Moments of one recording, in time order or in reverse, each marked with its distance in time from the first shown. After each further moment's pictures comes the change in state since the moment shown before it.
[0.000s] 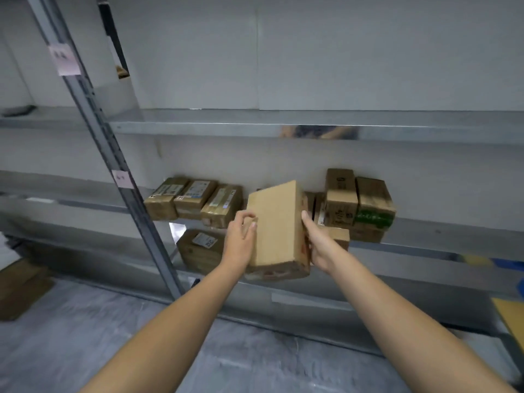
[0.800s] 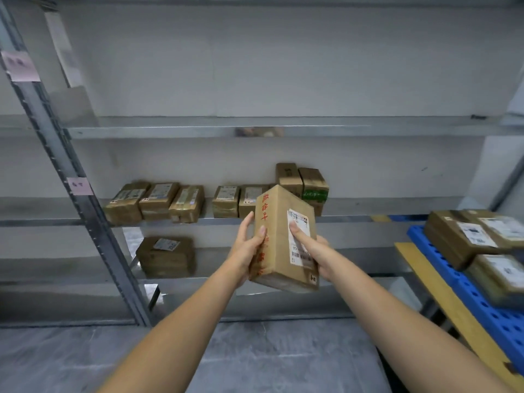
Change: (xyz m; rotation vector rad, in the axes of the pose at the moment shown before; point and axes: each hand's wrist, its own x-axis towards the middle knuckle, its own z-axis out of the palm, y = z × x) left_hand -0.144 0.042 -0.032 -0.691 -0.542 -0.271; right_hand -0.185 0.068 -0.019 -0.126 0.243 -0.061
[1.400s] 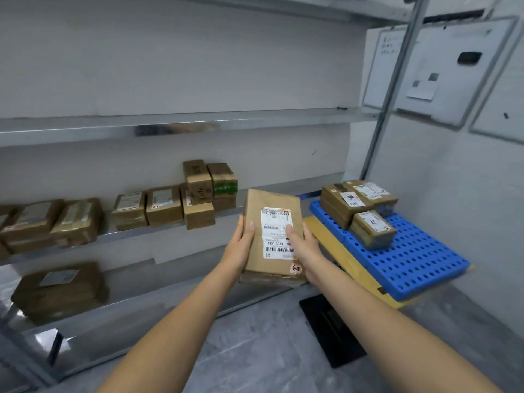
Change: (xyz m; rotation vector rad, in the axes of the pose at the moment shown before) left_hand -0.011 -0.047 0.149 0.243 -0.268 -0.005; right_hand -0.081 0.045 -0.126 0.082 0.506 -0.217
